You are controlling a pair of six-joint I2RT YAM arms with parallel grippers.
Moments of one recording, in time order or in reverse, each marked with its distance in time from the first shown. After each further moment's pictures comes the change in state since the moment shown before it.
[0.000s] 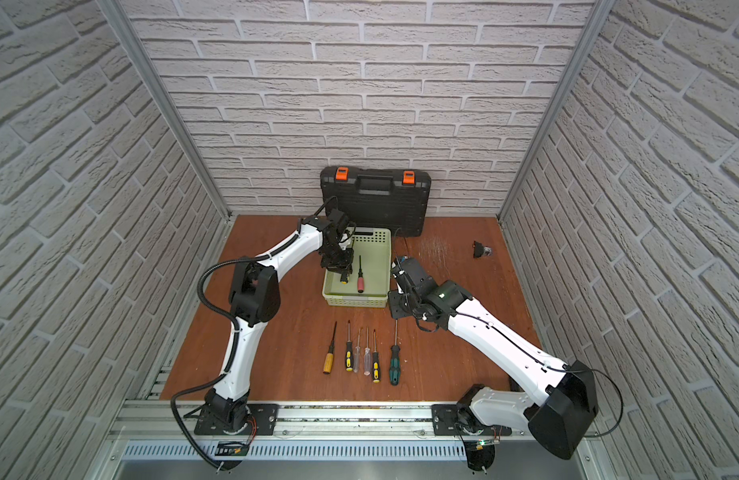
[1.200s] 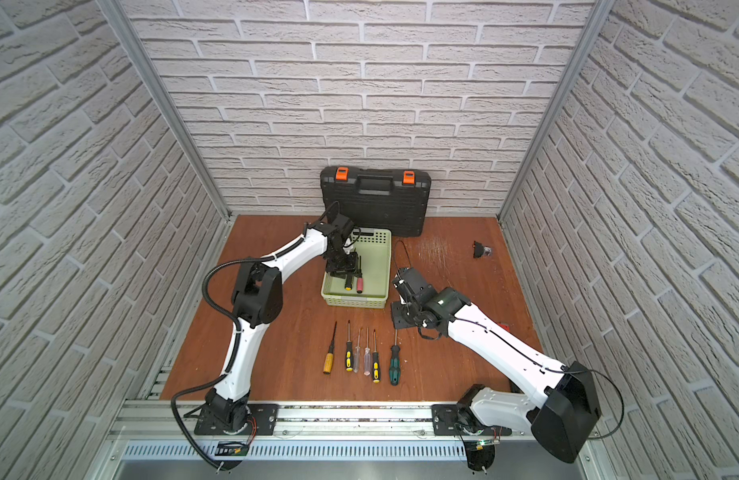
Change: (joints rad) left arm -0.030 -0.048 -0.068 0.059 -0.006 -0.072; right arm 0.014 -0.021 -0.092 -0.025 -0.040 0.056
